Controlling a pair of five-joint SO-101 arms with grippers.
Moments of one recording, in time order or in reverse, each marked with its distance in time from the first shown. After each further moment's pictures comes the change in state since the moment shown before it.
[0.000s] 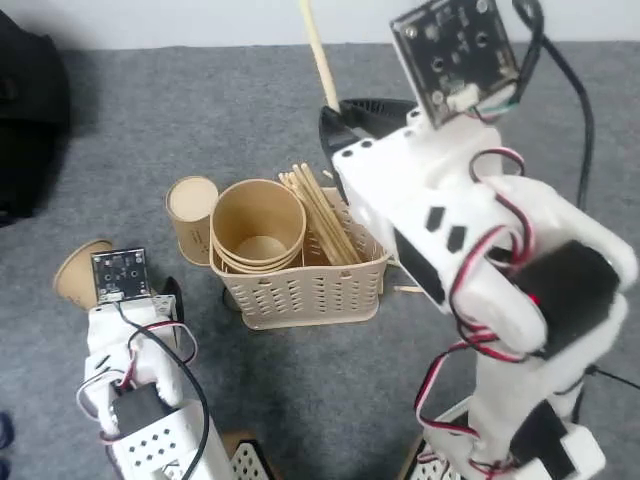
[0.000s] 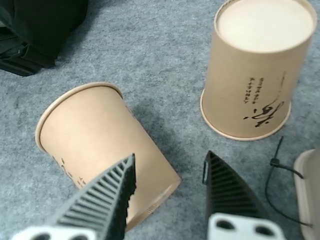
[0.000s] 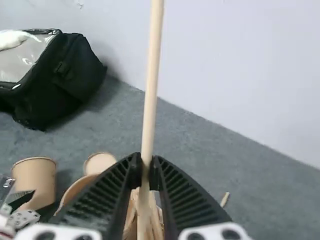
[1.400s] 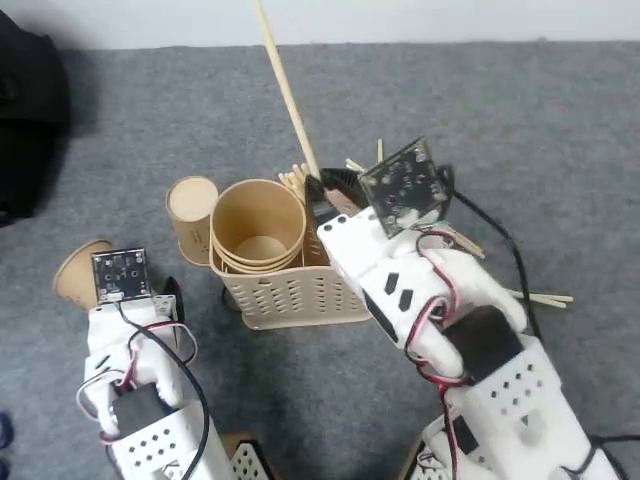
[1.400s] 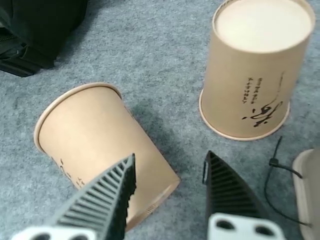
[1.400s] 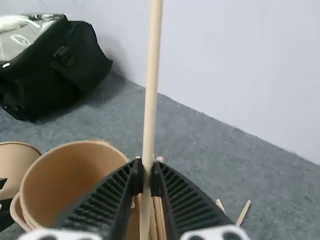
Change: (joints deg) left arm 0.3 0.0 0.0 0.0 0.0; right arm -0.8 -40.4 88.3 -52.9 2.7
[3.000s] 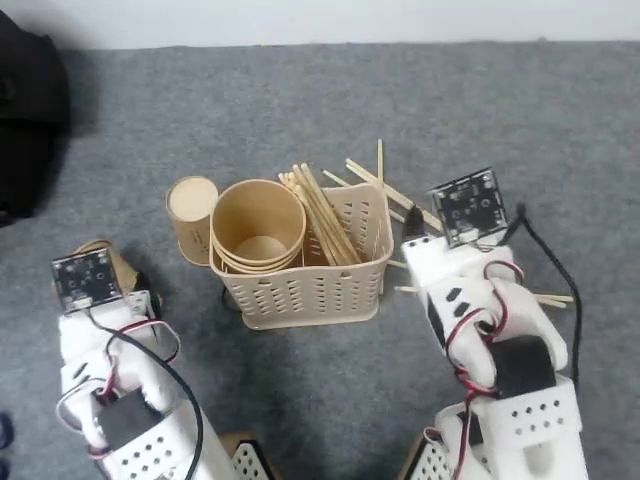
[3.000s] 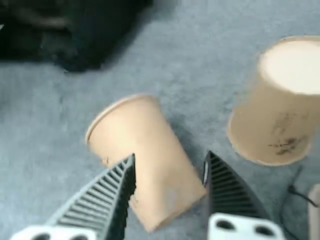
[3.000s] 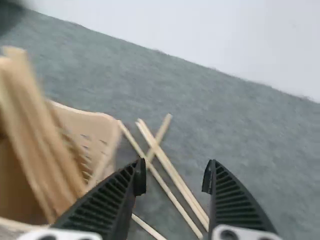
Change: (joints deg) left arm -6.0 0.0 -9.9 4.9 0.7; right arm 21.5 -13.4 14.1 11.7 5.2
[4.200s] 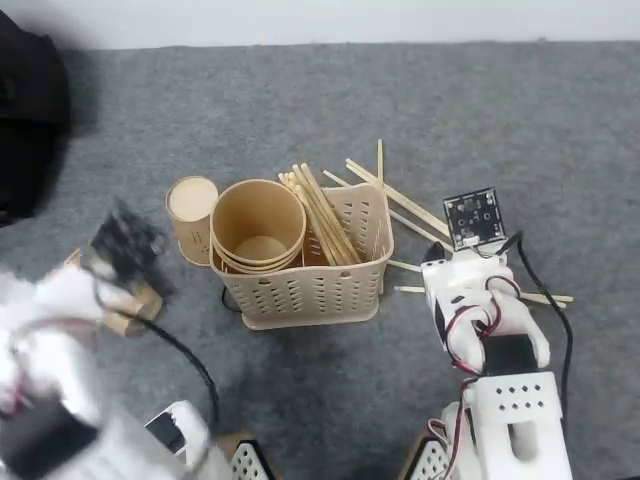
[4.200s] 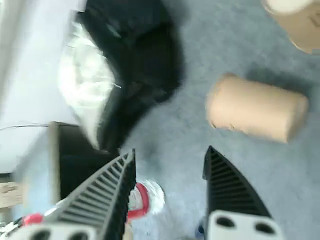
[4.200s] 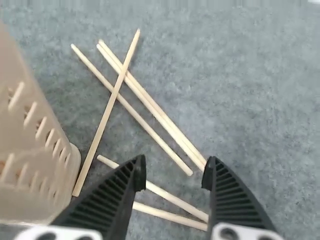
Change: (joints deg) left arm -6.2 36.1 -68.3 36.7 -54.6; right arm 7.6 0.0 20.1 -9.4 0.2
